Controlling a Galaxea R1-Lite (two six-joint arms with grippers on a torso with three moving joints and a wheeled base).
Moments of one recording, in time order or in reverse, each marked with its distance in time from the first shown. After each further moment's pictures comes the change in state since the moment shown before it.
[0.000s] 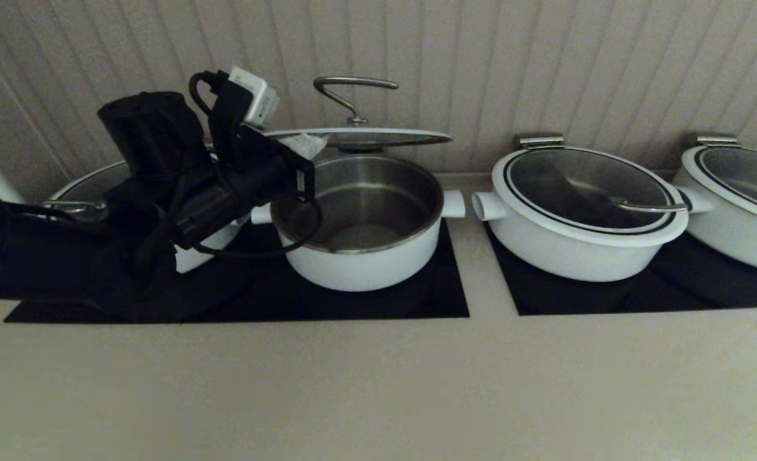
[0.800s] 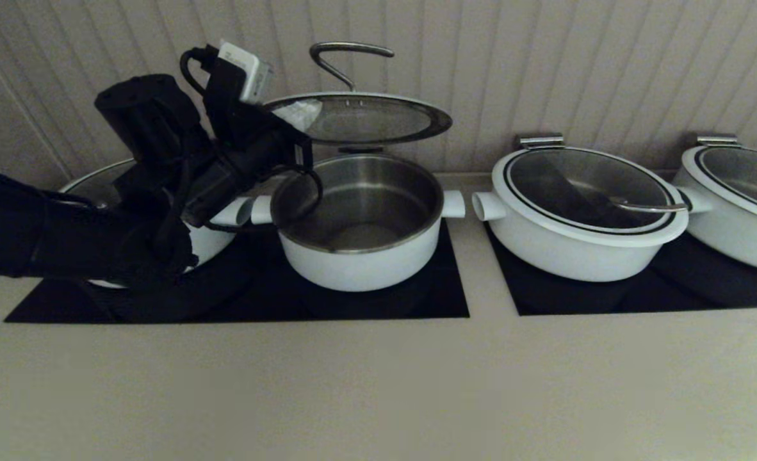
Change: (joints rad) left arm 0.030 0.067 -0.105 -0.119 0.001 0.037; right arm 0.000 0.000 0.000 -0.001 0.000 0.000
